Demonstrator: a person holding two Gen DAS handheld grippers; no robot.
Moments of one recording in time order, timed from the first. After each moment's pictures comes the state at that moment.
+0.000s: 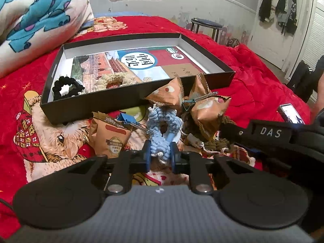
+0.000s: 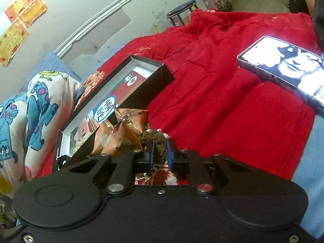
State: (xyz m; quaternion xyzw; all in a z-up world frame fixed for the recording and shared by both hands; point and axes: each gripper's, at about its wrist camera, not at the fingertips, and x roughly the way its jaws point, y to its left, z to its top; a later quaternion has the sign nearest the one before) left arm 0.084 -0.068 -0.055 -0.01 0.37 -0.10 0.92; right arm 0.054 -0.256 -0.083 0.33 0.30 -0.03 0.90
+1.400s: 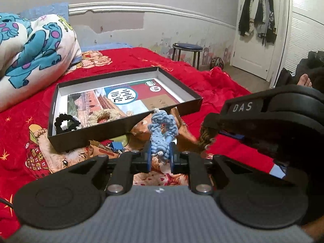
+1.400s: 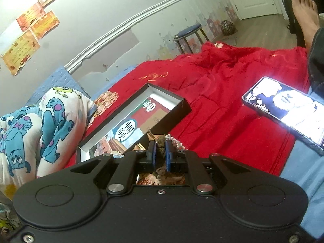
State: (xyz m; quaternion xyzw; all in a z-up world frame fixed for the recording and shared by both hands) left arm 0.039 -0.080 -0.009 0.02 0.29 -0.15 0.95; right arm 0.016 -0.241 -0.015 0.31 0.24 -0.04 0.92
